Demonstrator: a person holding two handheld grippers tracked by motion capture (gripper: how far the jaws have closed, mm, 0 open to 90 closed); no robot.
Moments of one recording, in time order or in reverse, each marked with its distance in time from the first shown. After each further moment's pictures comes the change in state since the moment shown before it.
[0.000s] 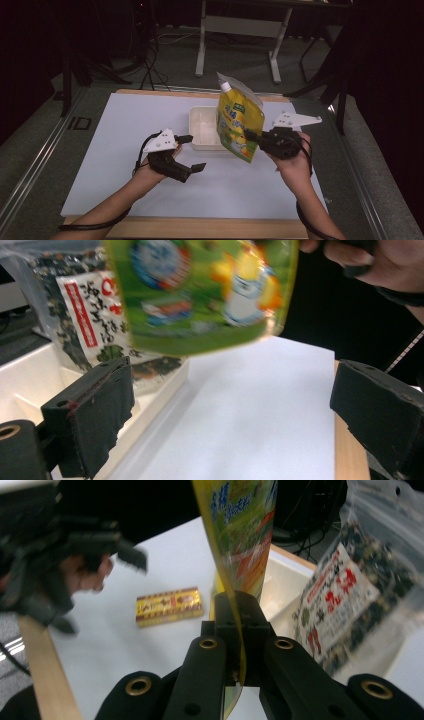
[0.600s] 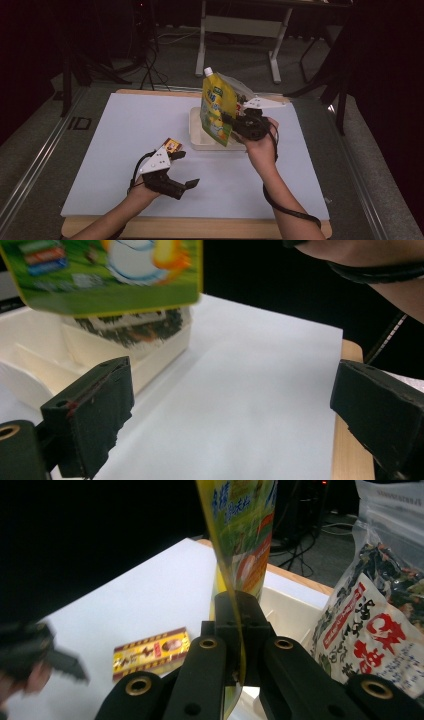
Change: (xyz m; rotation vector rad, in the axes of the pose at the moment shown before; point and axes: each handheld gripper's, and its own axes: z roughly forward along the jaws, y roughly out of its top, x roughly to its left) left arm -0.016 -0.046 -0.008 0.032 0.048 -0.018; right arm -0.007 0.016 0.080 -0.051 -0.055 0.101
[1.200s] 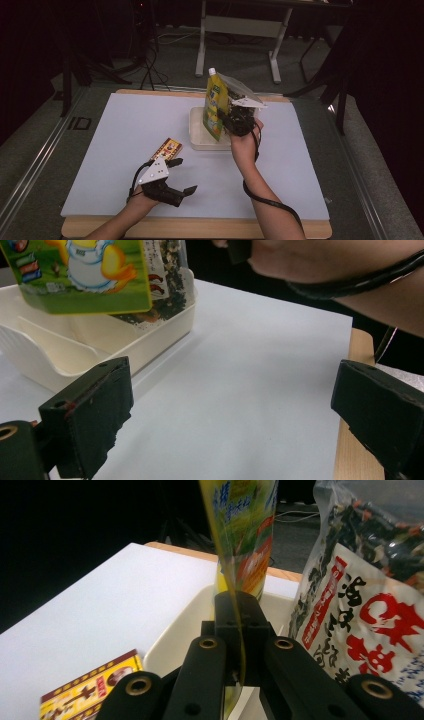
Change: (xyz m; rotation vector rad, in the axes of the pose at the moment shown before) left arm -0.006 -0.019 -0.001 -0.006 0.031 0.001; right arm -0.014 -0.020 0.058 -0.011 -0.181 0.110
